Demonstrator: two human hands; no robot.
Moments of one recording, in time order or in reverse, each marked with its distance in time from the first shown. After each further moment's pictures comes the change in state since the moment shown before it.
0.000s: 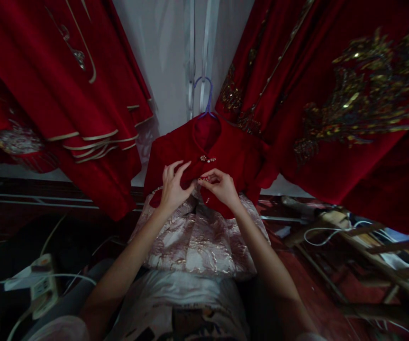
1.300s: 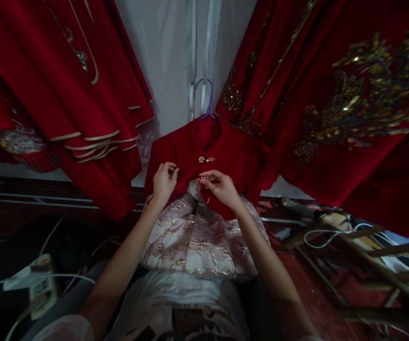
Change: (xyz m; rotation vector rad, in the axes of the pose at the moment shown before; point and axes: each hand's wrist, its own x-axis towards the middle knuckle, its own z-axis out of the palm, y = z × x) left_hand 0.020 -0.055 0.008 0.027 0.036 -0.166; right_hand 0.000 -0.002 -0.003 0.017 -0.095 -0.005
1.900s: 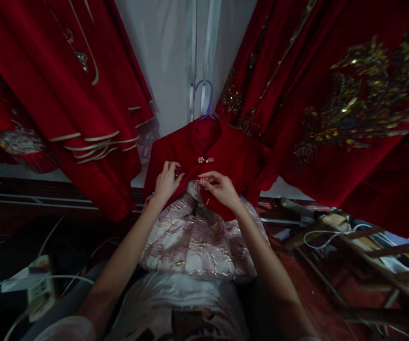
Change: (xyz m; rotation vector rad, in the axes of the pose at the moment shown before) left_hand 0.003 0.001 0.003 0.178 -0.165 0.099; right_hand 0.000 0.003 0.000 0.000 -0.028 -0.019
